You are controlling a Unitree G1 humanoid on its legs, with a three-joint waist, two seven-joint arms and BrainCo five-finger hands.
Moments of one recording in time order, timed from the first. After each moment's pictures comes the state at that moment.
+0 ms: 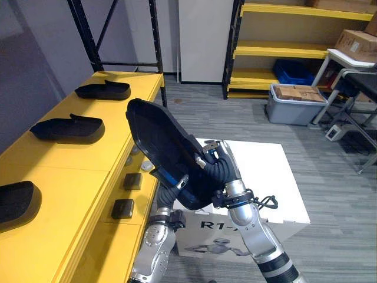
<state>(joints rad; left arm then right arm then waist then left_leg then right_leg) 0.06 0.04 -0.29 0.00 -0.36 -0.10 0.24 -0.15 -0.07 0.38 -0.17 -0.45 -0.10 -0.23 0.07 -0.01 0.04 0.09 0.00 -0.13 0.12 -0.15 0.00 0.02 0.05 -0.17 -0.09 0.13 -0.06</state>
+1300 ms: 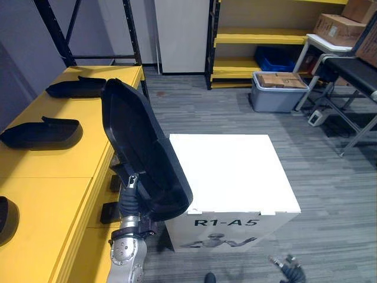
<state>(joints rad) 0.26 0.00 -0.03 -0.27 -0.19 -0.10 0.12 0.25 -0.05 -0.29 0.82 0.13 -0.04 0.03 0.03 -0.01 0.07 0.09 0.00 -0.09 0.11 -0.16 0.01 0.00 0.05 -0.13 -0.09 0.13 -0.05</state>
